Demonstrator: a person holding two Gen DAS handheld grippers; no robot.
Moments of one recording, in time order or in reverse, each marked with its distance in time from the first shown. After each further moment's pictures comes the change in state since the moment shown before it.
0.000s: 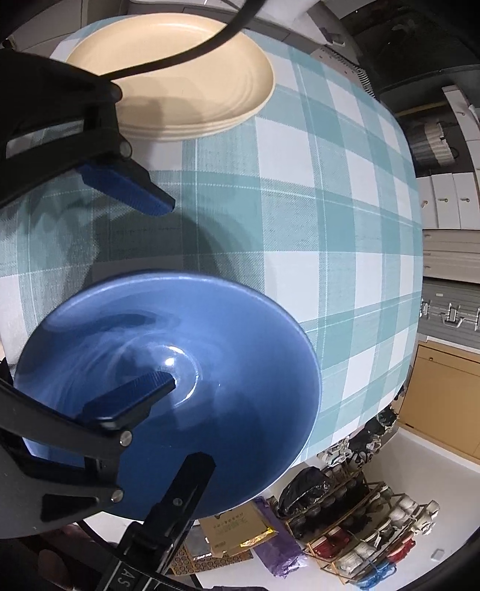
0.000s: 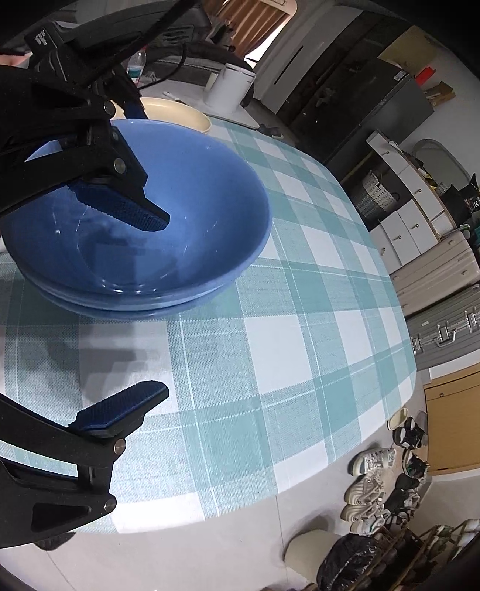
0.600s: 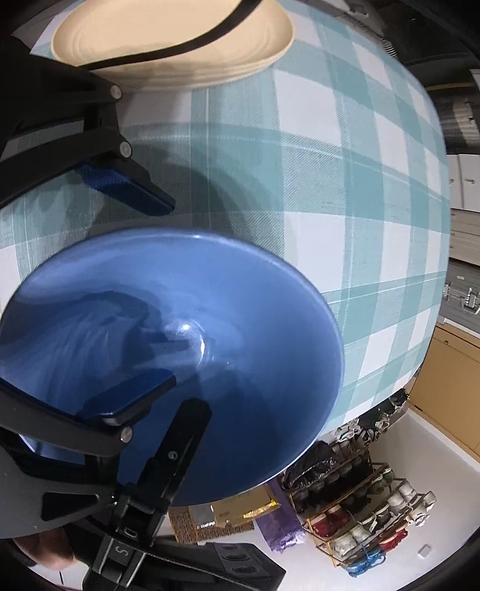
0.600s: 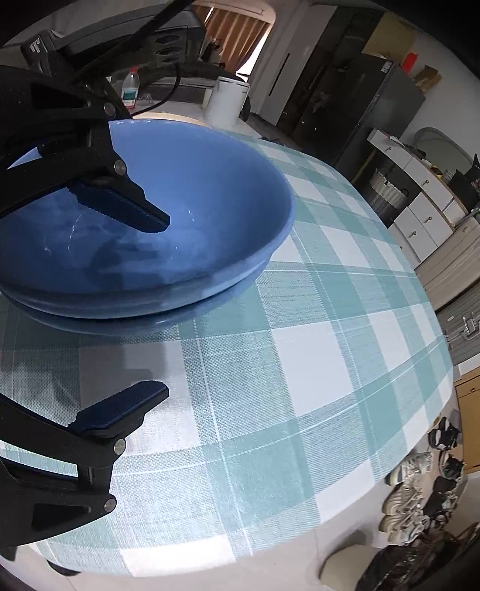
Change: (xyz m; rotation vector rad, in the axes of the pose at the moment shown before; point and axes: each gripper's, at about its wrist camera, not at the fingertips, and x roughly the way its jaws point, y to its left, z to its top) left arm 0.022 0.001 0.004 -0.034 0.092 -0.163; right arm 0.033 -0.007 -0.001 0.091 0.098 0.090
